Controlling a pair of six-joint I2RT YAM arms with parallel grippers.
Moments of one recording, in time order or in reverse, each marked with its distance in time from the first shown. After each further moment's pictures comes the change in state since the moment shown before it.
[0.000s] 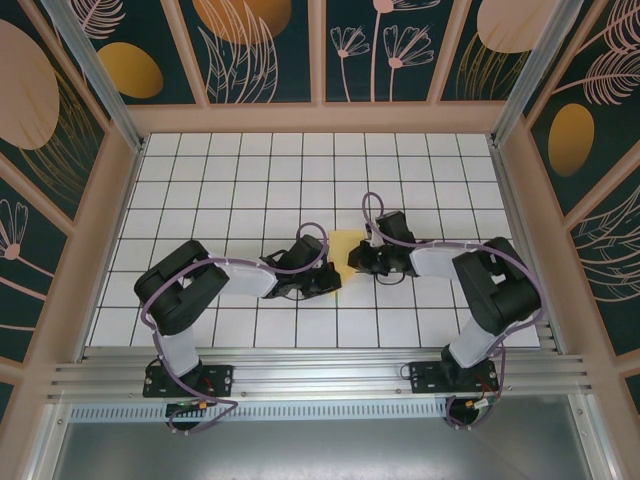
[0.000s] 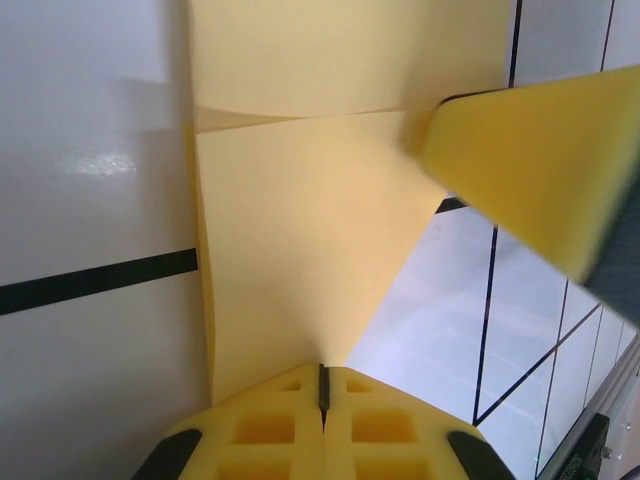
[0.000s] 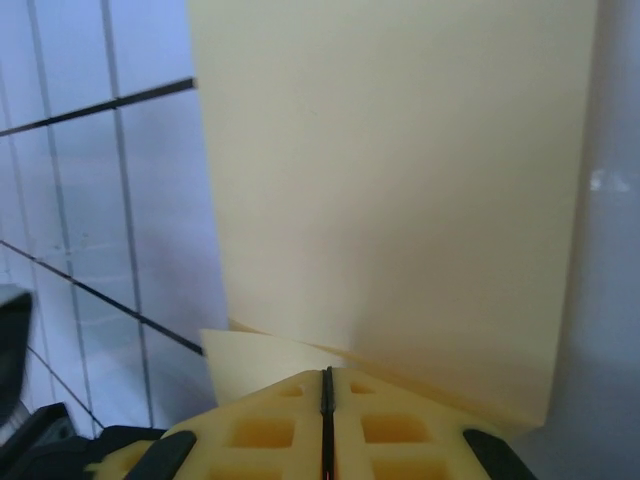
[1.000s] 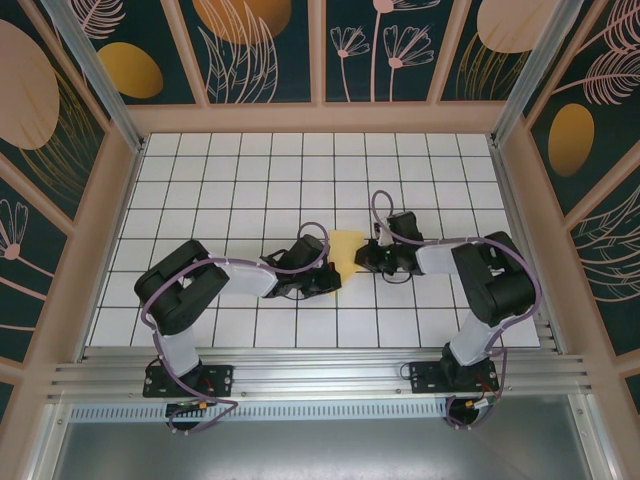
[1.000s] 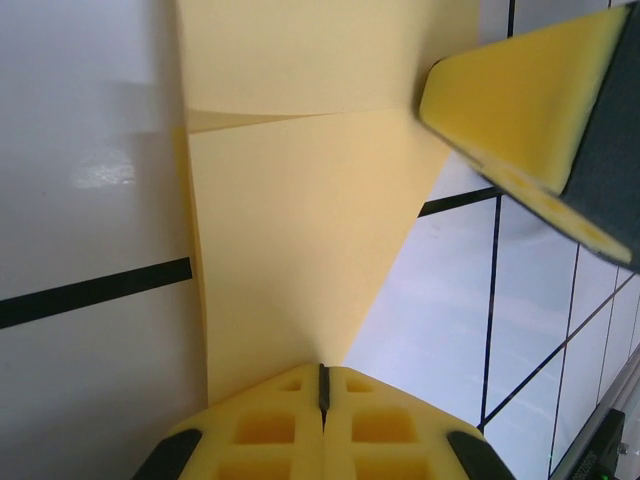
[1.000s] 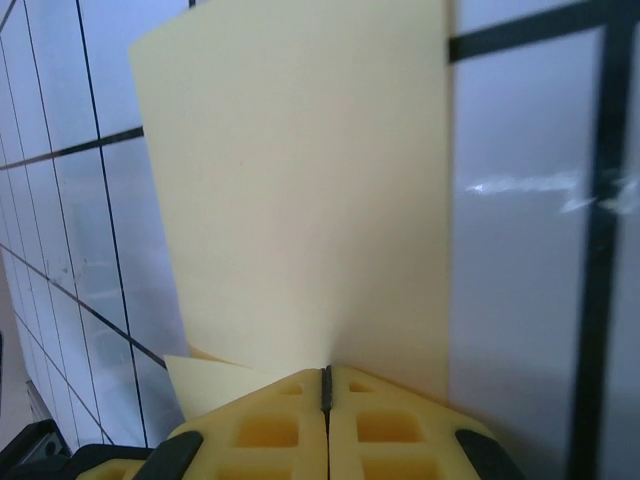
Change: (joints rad) left arm 0.000 0.002 0.006 -0.008 -0.004 0.038; right arm -0.110 0.072 -0.031 0.083 -0.077 -0.021
